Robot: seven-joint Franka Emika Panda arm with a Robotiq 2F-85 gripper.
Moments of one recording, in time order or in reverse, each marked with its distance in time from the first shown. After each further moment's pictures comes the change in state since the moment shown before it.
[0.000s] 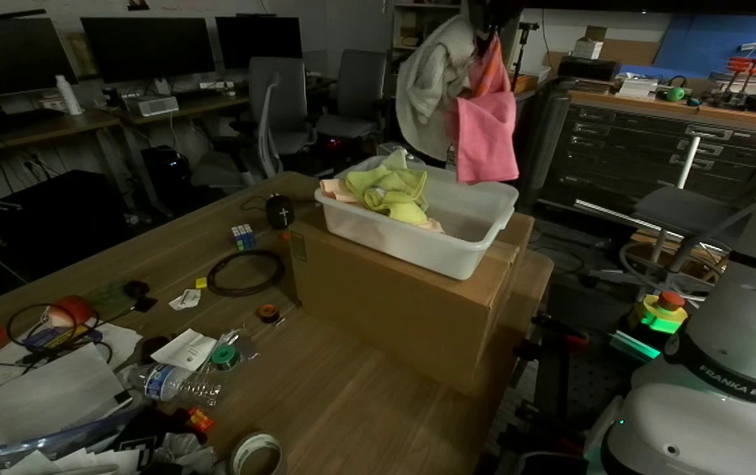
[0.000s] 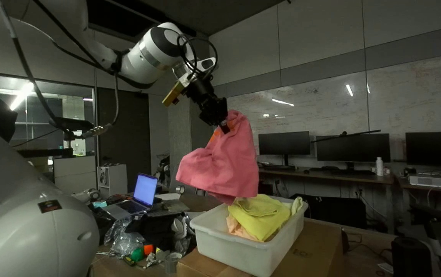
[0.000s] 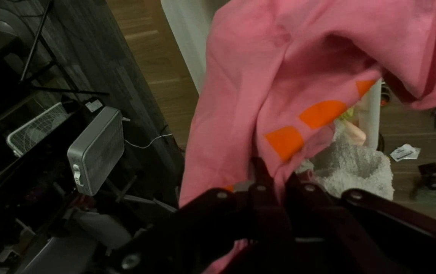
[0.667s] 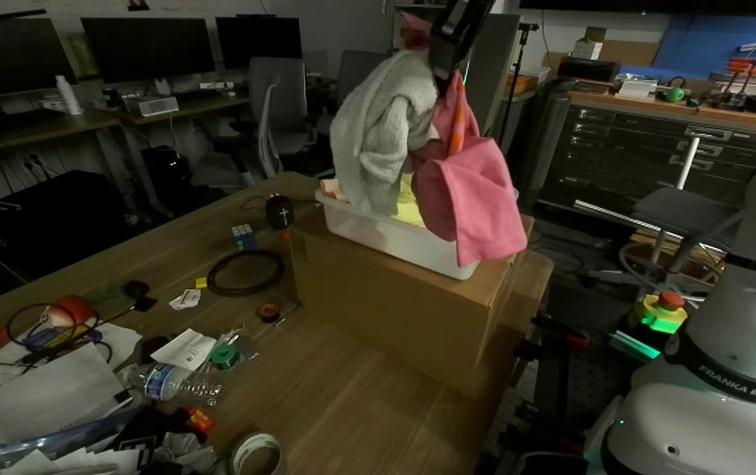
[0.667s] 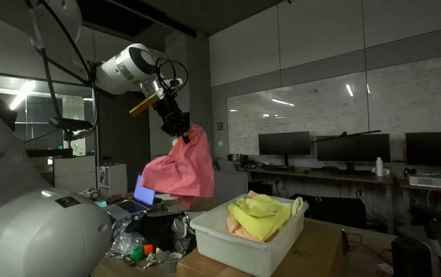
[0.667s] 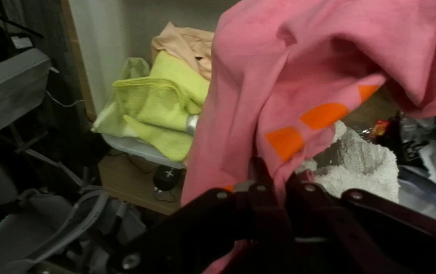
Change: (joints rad) arm 0.191 0.091 0.157 0.044 0.074 -0.023 -0.075
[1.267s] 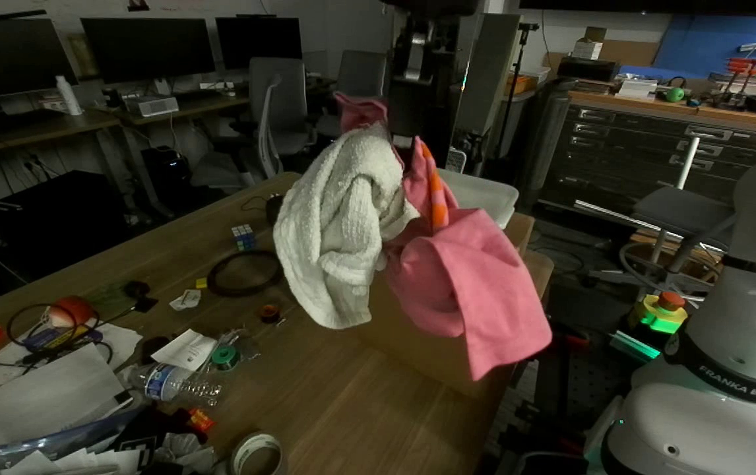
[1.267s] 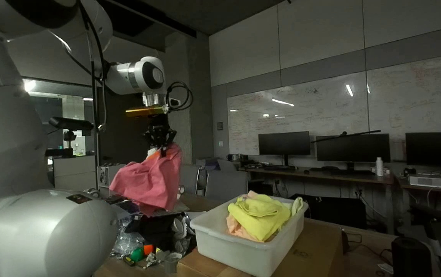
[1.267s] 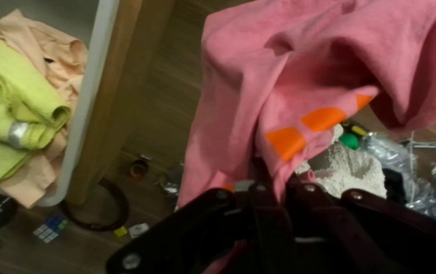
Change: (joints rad) arm 0.130 0.219 -0.049 0.140 0.298 -0.063 -0.273
